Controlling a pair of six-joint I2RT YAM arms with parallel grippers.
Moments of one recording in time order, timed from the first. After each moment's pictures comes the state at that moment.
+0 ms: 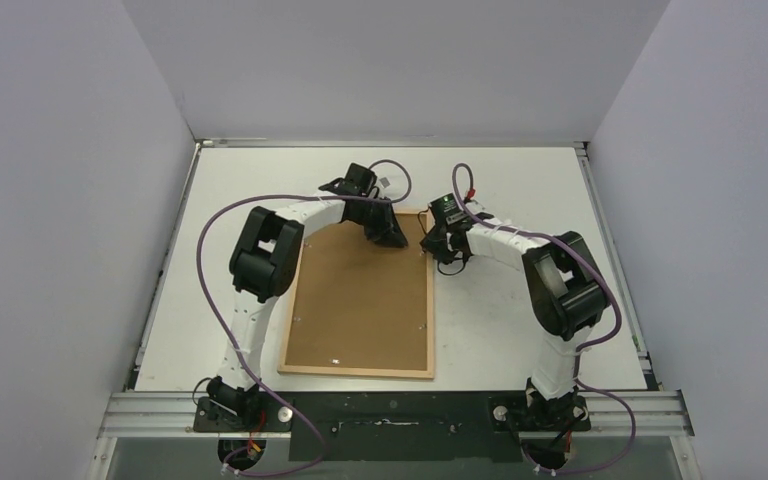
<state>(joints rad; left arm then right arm) -0.49 2.30 1.69 -0.39 0.61 -0.76 0.49 1.85 1.16 -0.34 0.18 1.11</state>
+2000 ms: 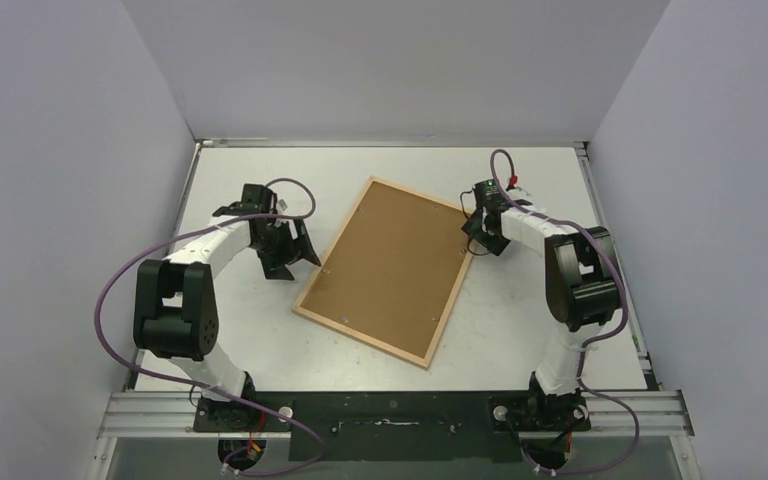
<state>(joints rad) -0.11 1.66 1.12 -0.69 0.33 -0.48 0.24 1.89 1.21 -0.41 0.29 0.88</state>
